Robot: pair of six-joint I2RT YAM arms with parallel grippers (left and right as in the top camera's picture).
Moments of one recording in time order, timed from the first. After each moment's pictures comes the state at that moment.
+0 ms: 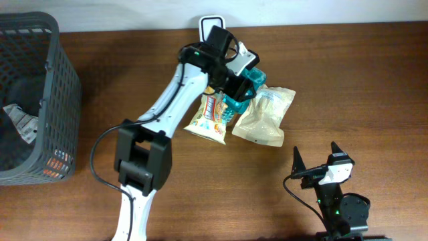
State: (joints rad) left arm -0.48 2.28 2.06 -0.87 0.50 0.18; right arm 0.04 0.01 0.01 -0.07 -0.06 0.03
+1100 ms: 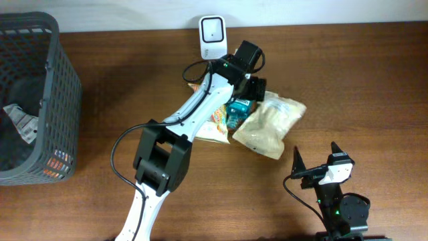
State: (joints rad) left arm -0.61 2.36 2.11 -0.86 0.04 -0.40; right arm 0.04 0.01 0.01 -0.07 -0.06 0.03
